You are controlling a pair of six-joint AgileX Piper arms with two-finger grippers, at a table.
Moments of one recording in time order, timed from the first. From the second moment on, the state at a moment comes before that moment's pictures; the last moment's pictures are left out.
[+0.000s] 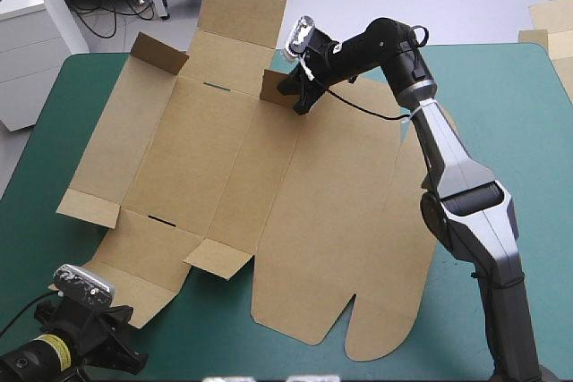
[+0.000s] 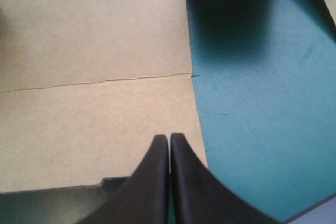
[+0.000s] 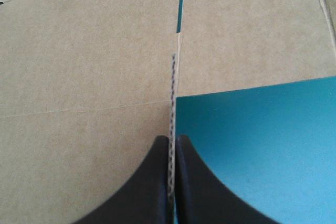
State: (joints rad) left arm -0.67 0.34 -0.48 0.15 1.10 -0.25; right arm 0.36 2.34 -2.59 0.69 1.24 -0.96
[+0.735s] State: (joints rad) left arm -0.67 0.34 -0.80 0.25 1.02 -0.25; right arm 0.36 2.30 -2.59 0.75 1.24 -0.98
